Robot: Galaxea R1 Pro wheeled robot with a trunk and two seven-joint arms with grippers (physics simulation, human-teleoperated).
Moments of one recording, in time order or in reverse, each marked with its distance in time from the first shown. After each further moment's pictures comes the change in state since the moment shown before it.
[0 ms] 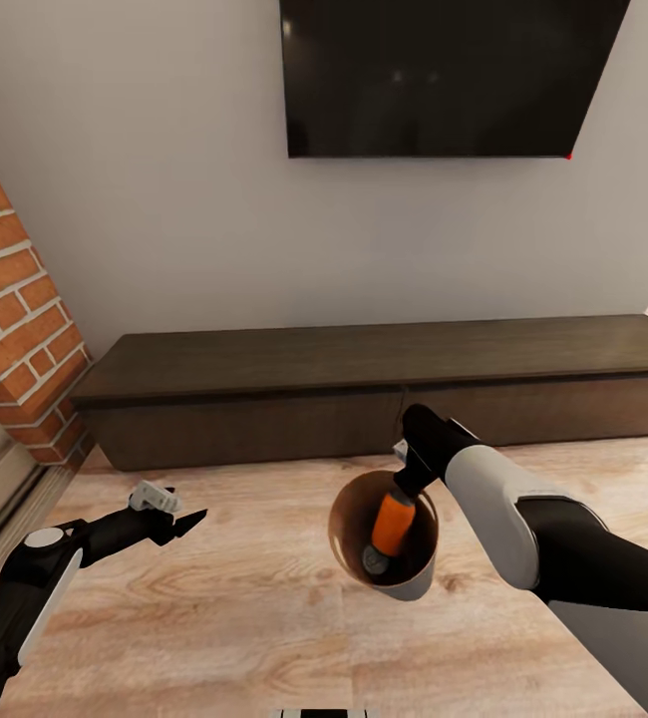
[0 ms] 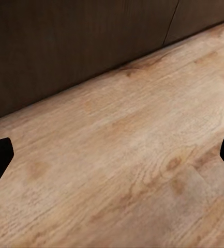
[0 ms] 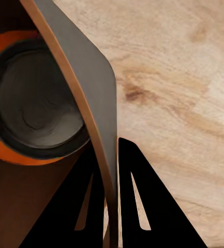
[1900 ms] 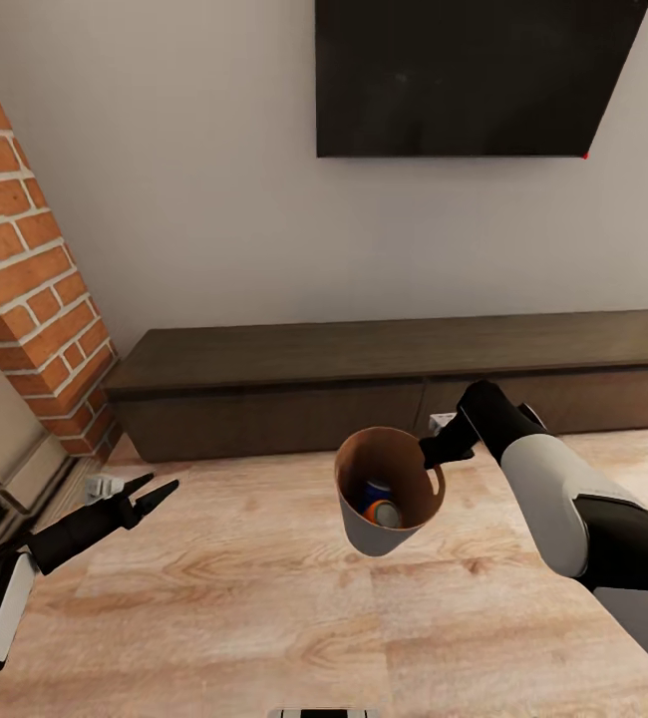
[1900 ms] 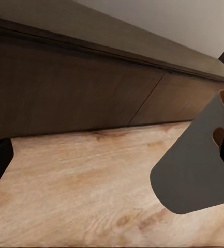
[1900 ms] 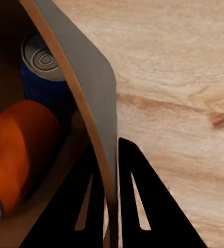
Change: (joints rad) left arm 0.000 -0.098 0.372 0.056 0.190 0.012 -0.292; right arm -0.002 -0.173 -0.092 -0.156 -0.260 0.008 0.164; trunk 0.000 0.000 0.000
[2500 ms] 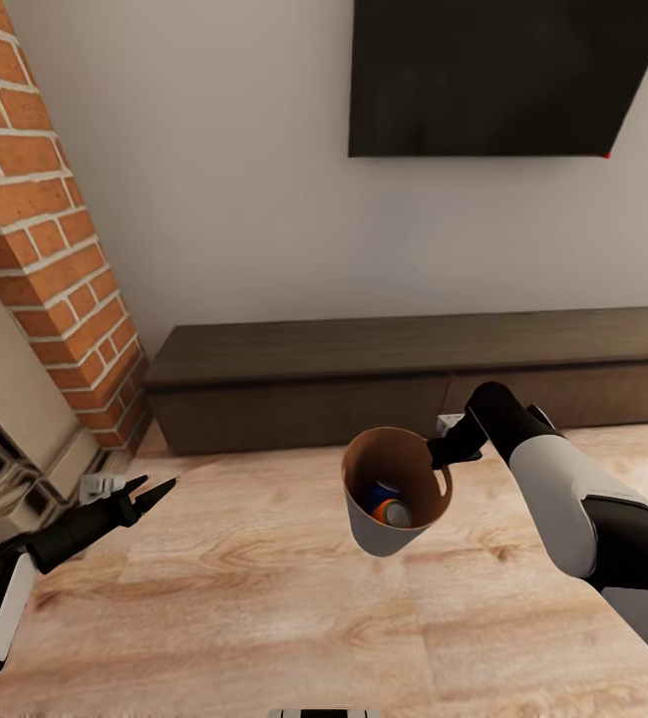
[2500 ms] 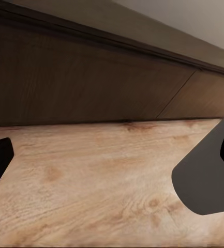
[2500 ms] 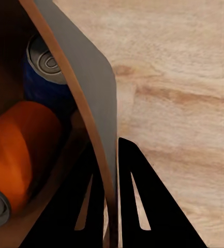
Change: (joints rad) left arm 0.000 0.002 -0.005 -0.001 -0.003 0.018 0.086; right arm 0.002 -0.028 0.001 0.000 -0.003 0.001 0.010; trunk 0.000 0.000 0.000
